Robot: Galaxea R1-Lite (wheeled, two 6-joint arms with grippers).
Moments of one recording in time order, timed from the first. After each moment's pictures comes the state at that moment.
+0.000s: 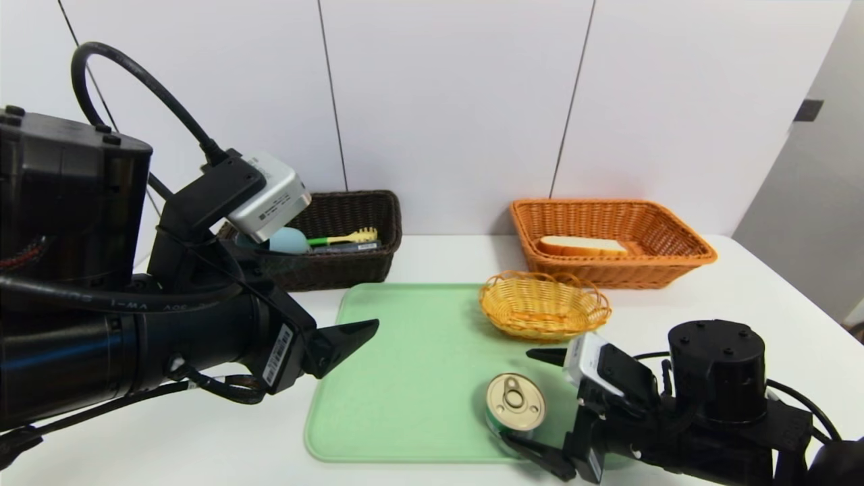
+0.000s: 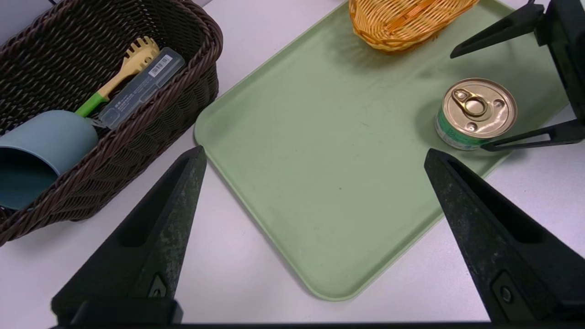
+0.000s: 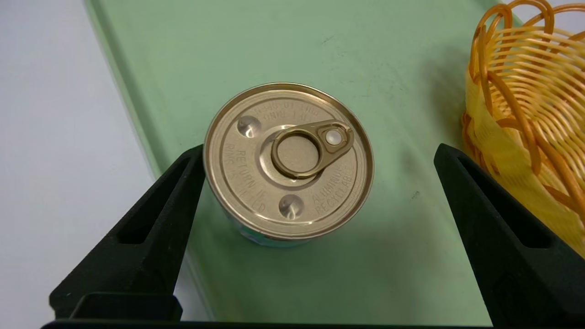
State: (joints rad) left arm -0.76 1.32 -0.95 0.03 0.15 0.11; right arm 0.58 1.81 -0.28 -1.13 0.34 -0.39
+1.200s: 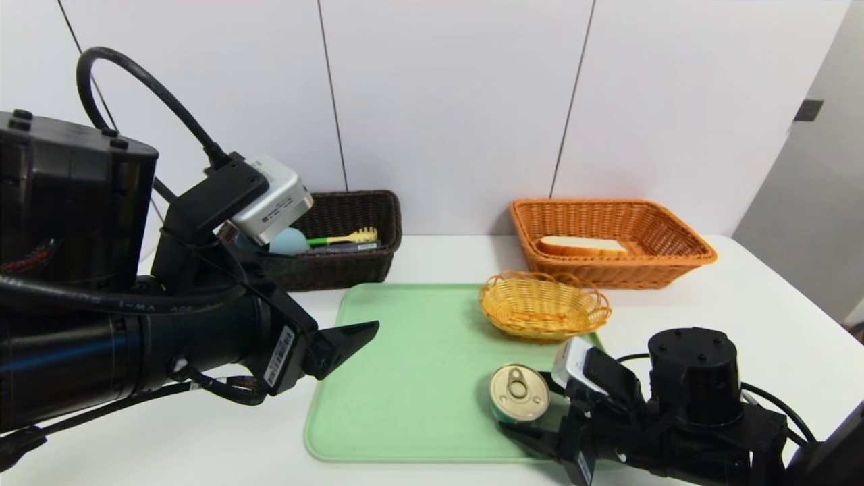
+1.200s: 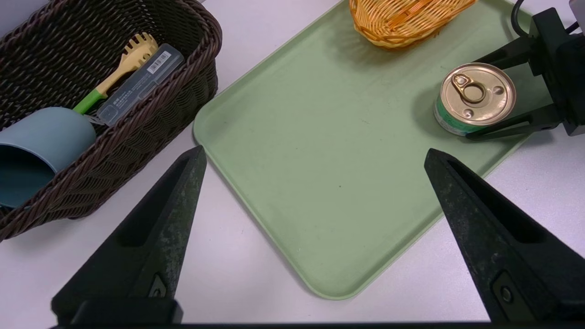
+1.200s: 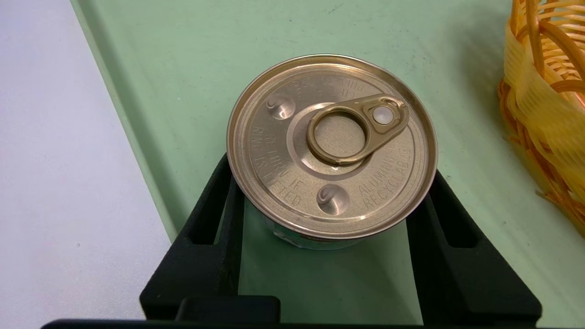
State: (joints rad) left arm -0.76 1.33 -0.94 0.03 0.15 0.11; right arm 0.58 1.87 -0.28 -1.15 0.34 -0.34
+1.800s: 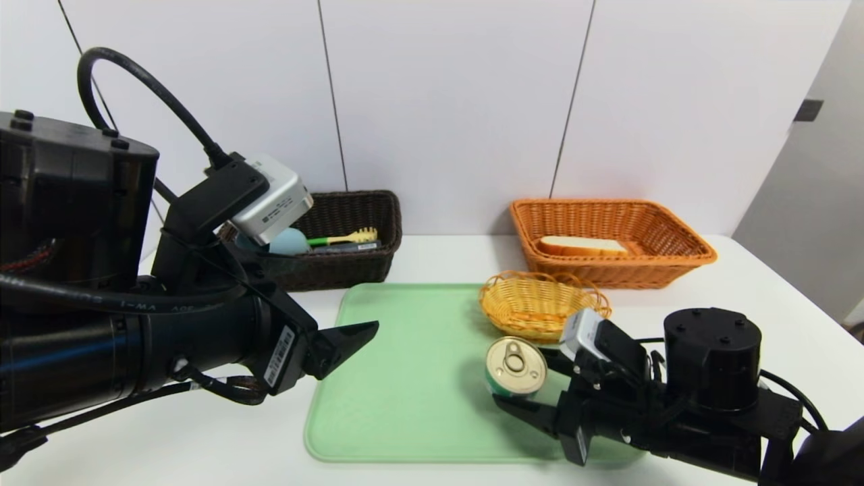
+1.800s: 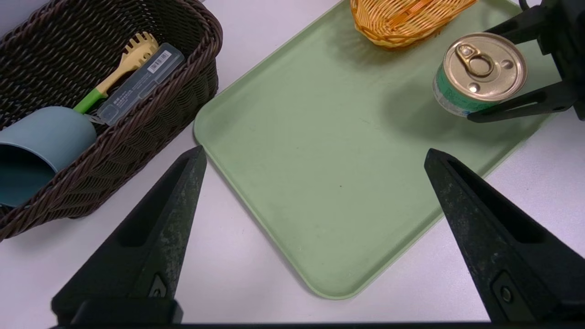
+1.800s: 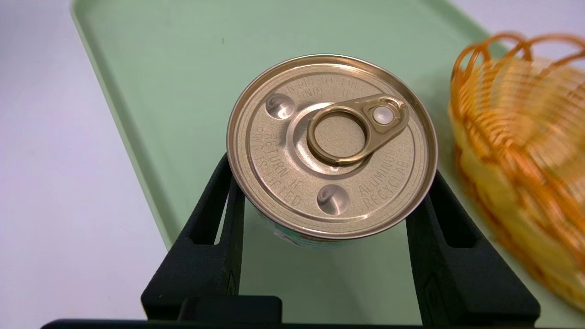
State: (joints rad) left arm -0.76 1.33 -0.94 0.03 0.15 0.11; right arm 0.59 1.80 -0.33 -1.15 0.35 -0.26
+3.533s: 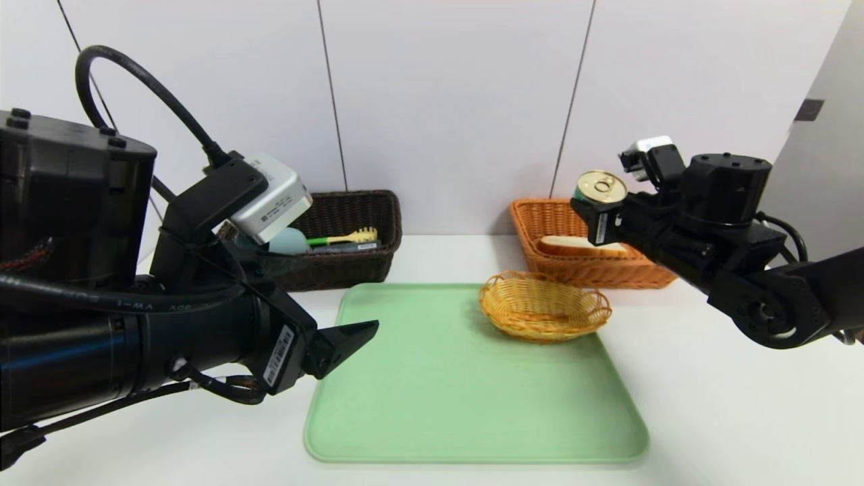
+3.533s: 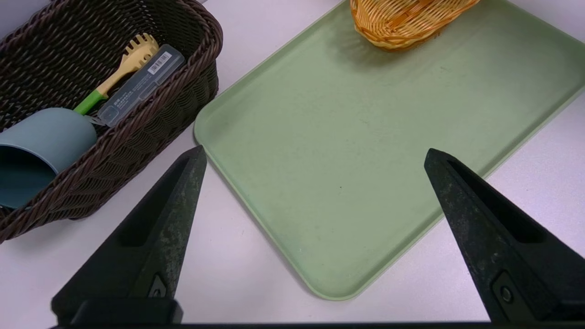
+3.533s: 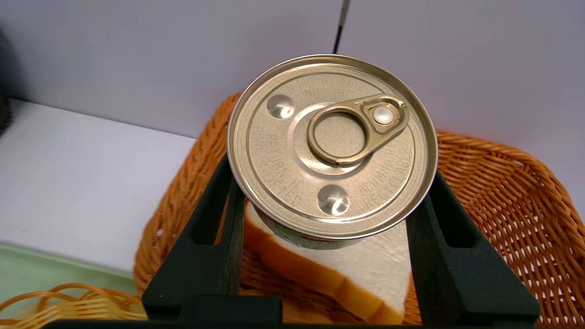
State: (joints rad) left arm -0.76 1.33 -0.95 0.03 0.15 0.11; right arm 0.25 1.88 -0.94 -0.87 -0.12 -0.13
